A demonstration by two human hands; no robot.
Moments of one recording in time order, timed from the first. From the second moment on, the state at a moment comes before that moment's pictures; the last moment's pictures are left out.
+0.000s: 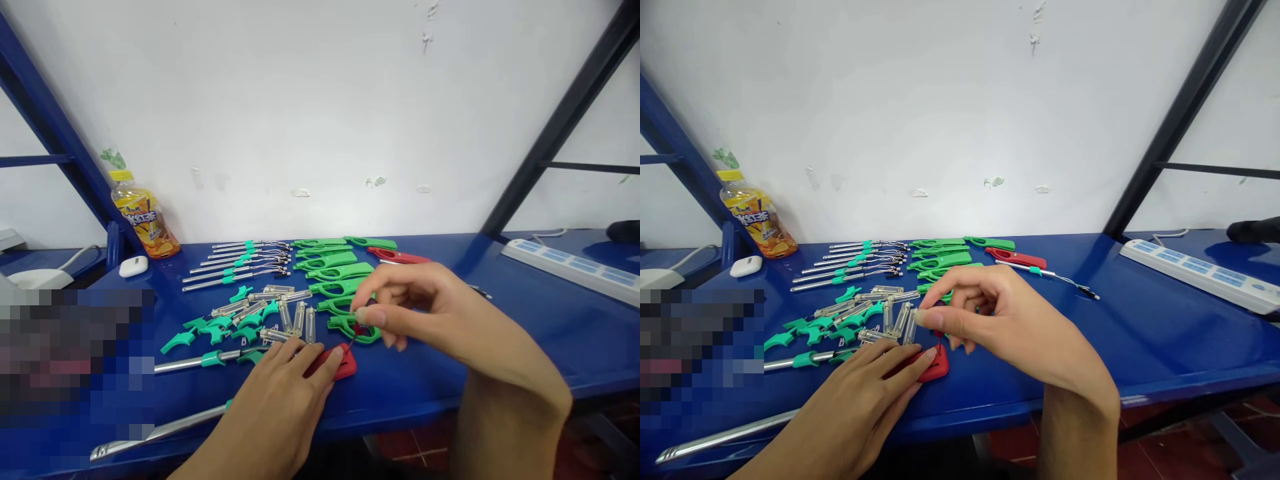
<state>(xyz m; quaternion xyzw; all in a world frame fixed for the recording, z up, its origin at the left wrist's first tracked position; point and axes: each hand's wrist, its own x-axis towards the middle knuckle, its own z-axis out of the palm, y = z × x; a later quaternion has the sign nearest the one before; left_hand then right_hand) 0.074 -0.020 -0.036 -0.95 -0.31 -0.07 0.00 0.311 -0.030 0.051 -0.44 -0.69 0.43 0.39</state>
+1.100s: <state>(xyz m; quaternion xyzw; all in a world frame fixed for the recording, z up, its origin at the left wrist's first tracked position) 0.072 -0.021 -0.038 -0.95 -0.31 -0.05 -0.02 0.308 -0.027 0.048 -0.48 -0.65 0.39 0.45</state>
